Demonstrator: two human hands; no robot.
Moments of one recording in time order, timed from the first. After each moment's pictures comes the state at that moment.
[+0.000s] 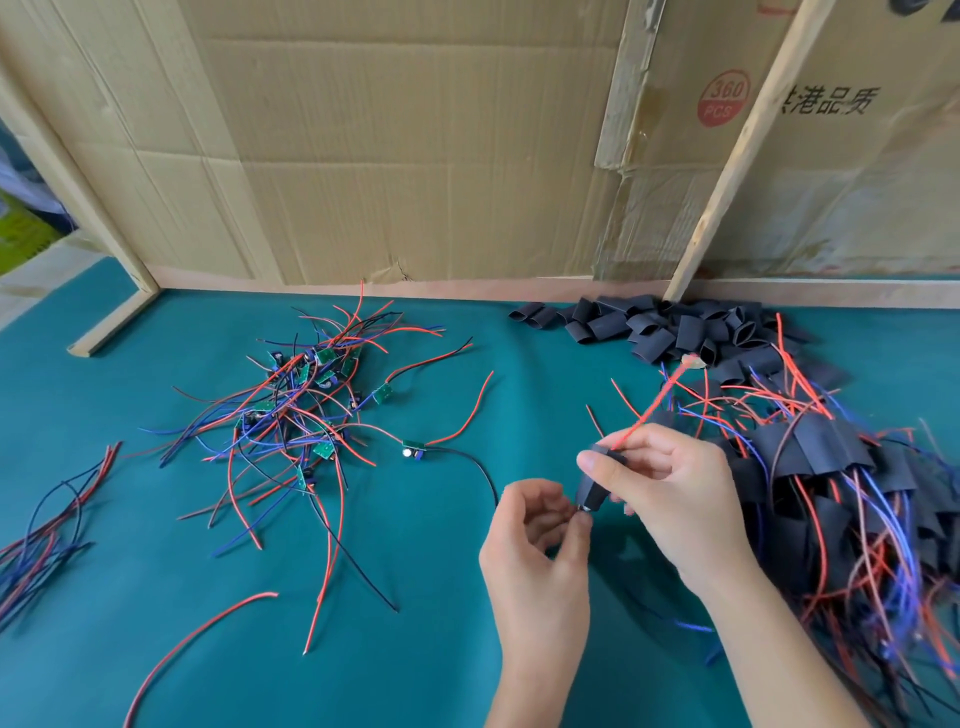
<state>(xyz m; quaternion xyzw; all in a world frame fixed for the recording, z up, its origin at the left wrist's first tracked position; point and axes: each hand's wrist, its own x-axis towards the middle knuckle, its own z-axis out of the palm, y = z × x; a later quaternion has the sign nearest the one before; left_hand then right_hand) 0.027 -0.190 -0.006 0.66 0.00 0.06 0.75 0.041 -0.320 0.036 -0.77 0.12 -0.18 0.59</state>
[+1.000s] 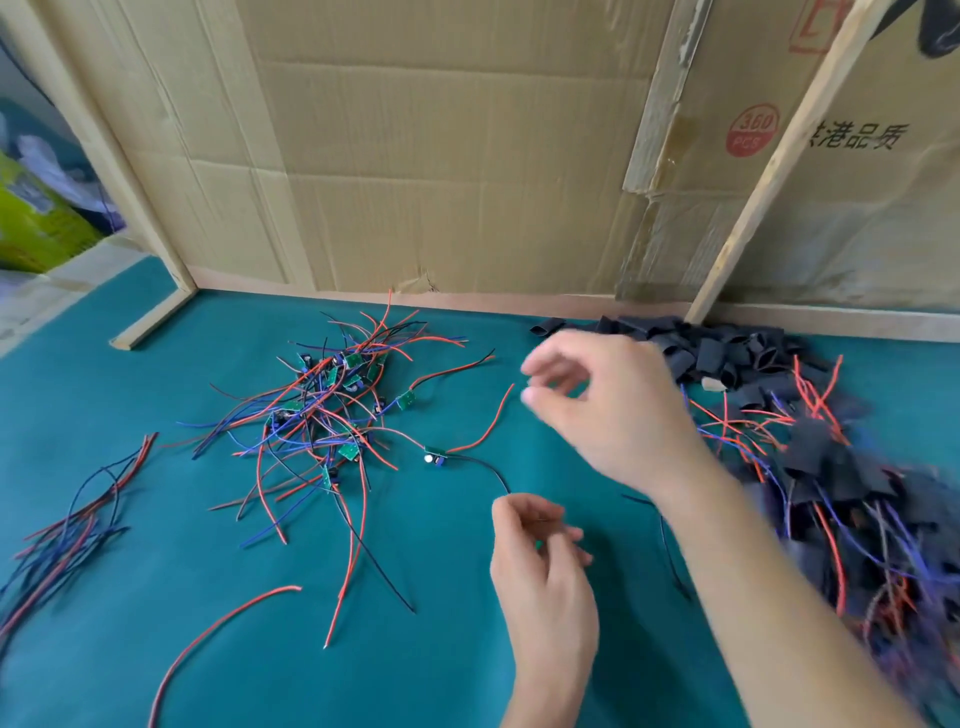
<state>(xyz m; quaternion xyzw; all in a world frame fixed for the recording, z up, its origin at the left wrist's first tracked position) 0.028 -0.191 -0.004 0.65 0.07 0.11 0.75 0.088 -0.269 0.129 -0.93 -0.04 -0.18 0.33</state>
